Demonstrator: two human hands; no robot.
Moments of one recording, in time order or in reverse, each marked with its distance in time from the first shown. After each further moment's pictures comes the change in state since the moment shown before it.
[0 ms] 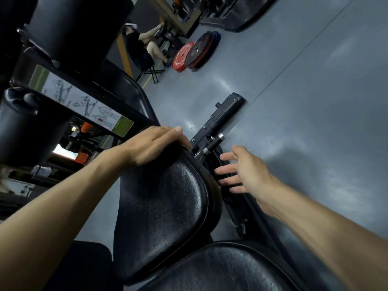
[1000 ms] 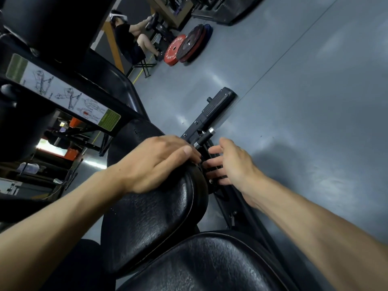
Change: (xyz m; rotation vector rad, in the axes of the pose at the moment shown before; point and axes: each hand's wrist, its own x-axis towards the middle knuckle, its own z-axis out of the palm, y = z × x) left_hand -0.037 0.070 0.032 0.154 0.072 0.273; right_hand -0.003 0.006 0.000 -0.032 0.028 -0.058
